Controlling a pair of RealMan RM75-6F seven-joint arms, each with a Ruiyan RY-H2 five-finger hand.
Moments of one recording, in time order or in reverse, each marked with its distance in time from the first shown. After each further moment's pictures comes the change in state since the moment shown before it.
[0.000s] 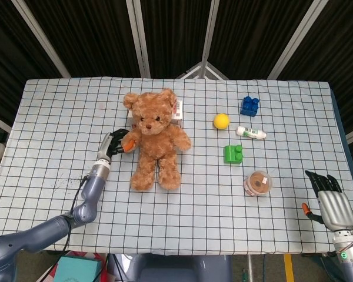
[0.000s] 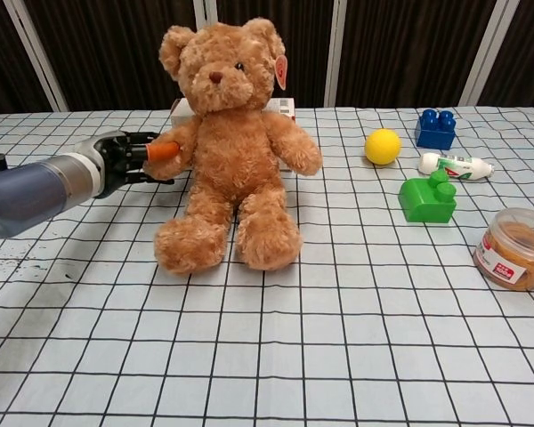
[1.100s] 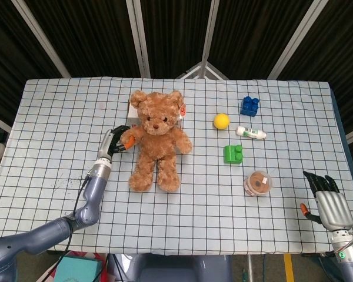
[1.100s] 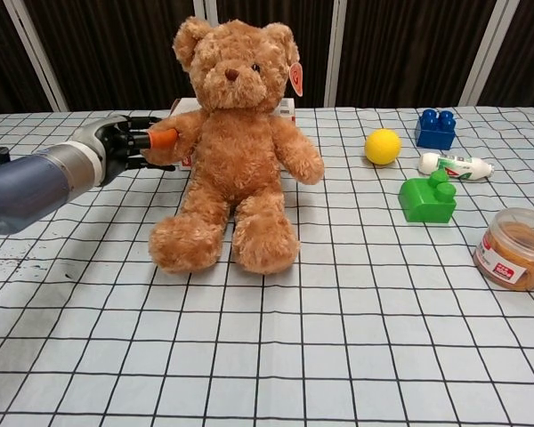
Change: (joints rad) left arm 0.014 -0.018 -0.027 -0.036 0.026 0.079 0.091; right arm 0.005 -0.005 -0.003 0.001 0.004 -0.011 -0.008
